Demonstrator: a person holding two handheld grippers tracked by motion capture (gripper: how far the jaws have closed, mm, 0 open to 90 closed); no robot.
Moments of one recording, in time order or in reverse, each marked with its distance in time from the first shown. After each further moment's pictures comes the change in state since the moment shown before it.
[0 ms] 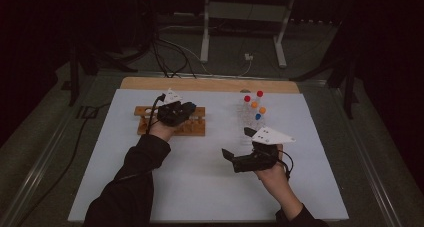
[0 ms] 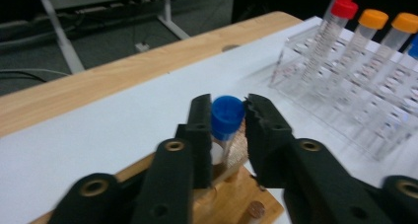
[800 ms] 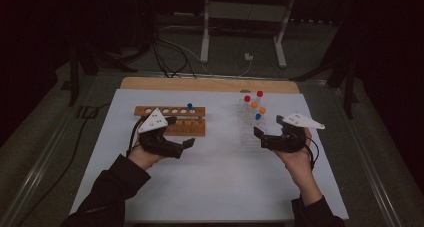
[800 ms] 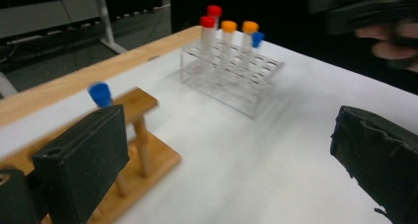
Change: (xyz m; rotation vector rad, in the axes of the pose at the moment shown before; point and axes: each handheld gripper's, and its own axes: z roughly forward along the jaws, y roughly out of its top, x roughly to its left) left arm -0.049 -0.021 -0.107 -0.076 -0.220 0.088; right arm -0.082 -0.011 -0.020 0.023 -0.260 0.118
